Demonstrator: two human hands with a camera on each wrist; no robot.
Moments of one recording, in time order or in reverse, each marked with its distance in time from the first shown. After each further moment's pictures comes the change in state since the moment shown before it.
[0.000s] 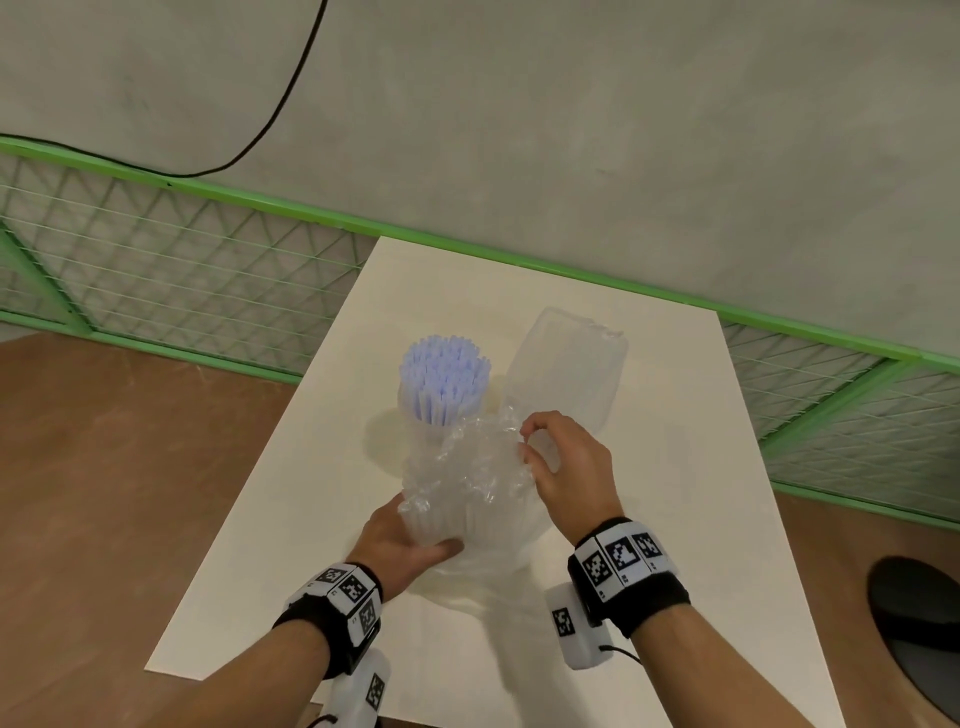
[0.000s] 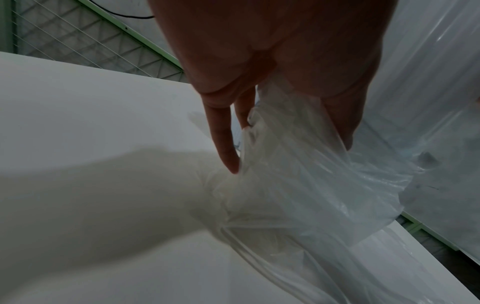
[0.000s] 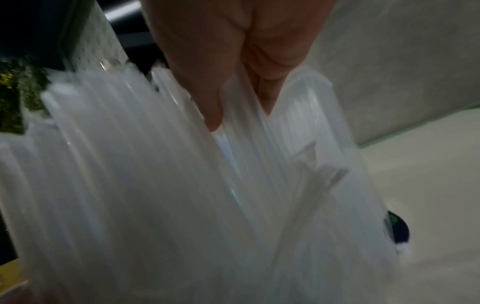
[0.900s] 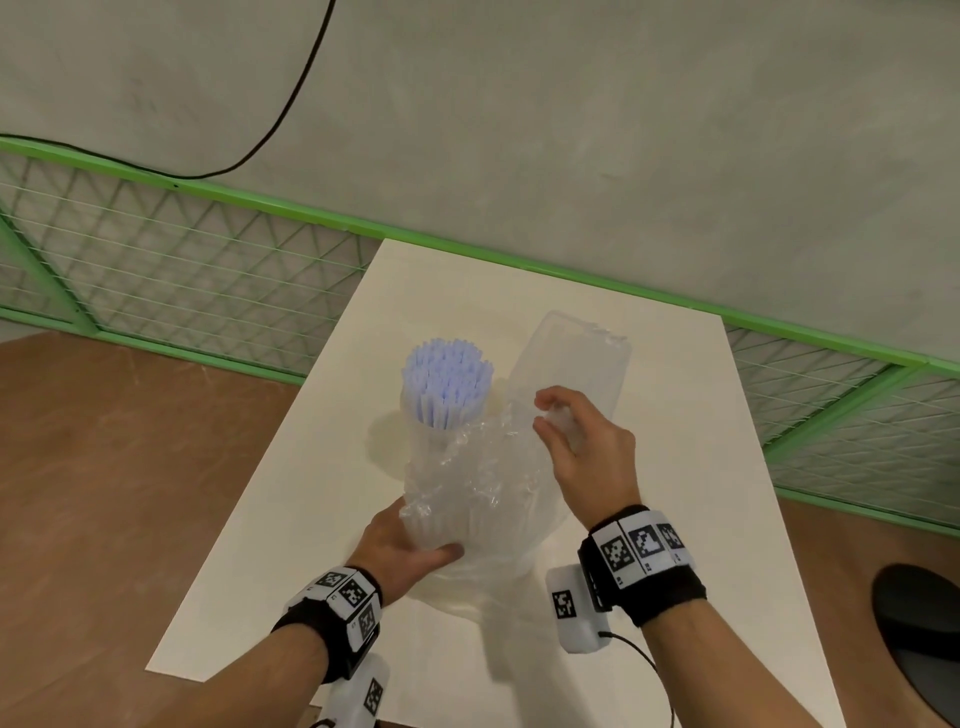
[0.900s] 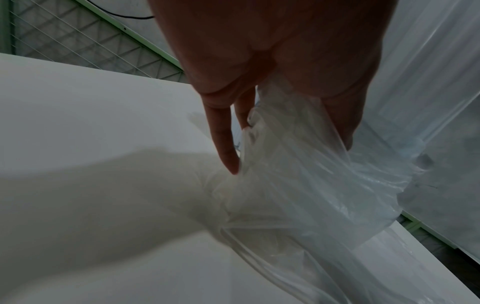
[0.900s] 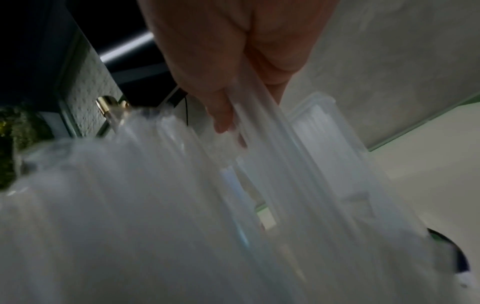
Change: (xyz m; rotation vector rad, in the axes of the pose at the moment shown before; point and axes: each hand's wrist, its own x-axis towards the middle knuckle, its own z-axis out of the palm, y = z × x) left_hand 0.000 0.000 0.001 -0.003 -0.007 -0.028; right_hand 0.018 -0.005 -0.016 0.083 0.086 0.017
